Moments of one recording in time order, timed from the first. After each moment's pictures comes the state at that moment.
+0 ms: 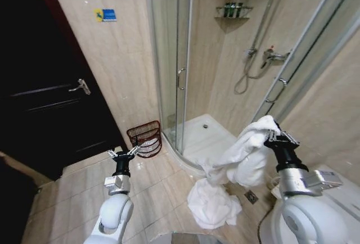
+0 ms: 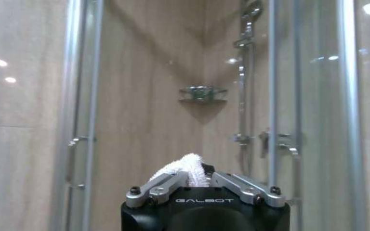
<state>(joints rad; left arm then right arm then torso) 1.58 -1.40 -0.51 -2.13 -0.13 -0.12 -0.30 -1.61 1.16 0.75 2.50 0.41 -0.18 0.30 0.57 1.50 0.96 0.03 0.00</state>
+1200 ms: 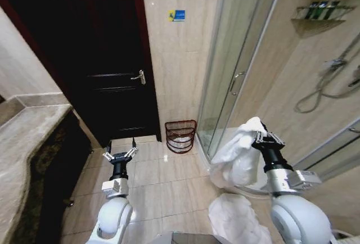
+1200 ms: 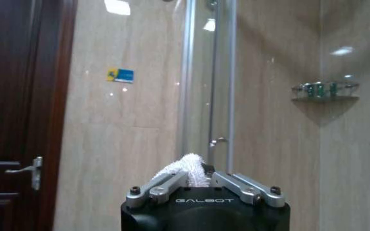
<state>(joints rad) 1.62 -1.41 -0.52 -2.14 -0.10 -0.18 -0.33 -1.59 1.18 0.65 2.50 0.31 -0.19 0.30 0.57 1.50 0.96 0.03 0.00</state>
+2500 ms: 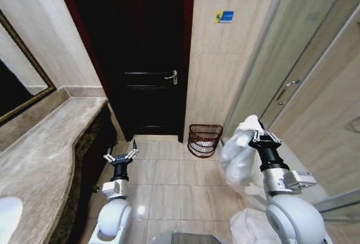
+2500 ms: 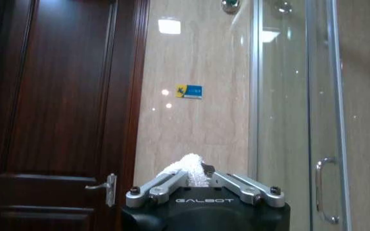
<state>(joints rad) 1.63 -1.41 -0.52 -2.14 -0.10 -0.16 -0.32 -1.57 1.19 0.60 2.50 0.27 -0.15 0.28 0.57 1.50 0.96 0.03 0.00</state>
